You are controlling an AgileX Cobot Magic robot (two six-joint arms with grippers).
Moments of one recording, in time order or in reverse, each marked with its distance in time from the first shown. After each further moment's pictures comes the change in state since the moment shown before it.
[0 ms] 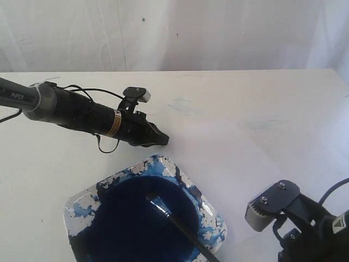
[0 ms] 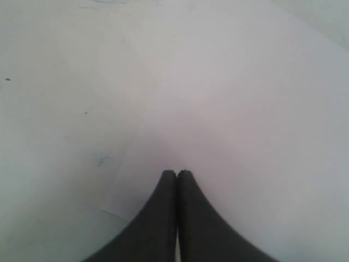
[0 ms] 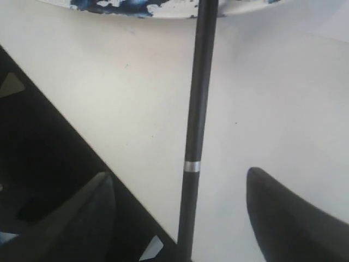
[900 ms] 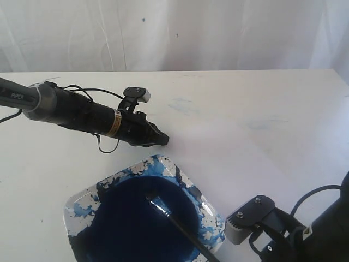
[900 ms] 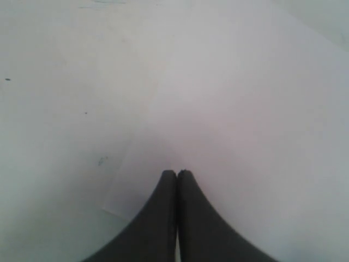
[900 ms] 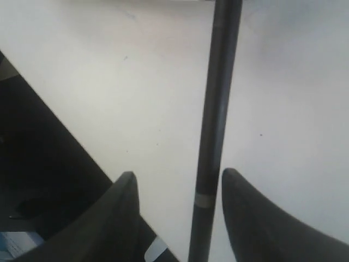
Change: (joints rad) left arm 0.000 0.000 0.000 0.000 0.000 0.000; right arm 0.071 0.177 0.011 0.086 -0.079 -0.081
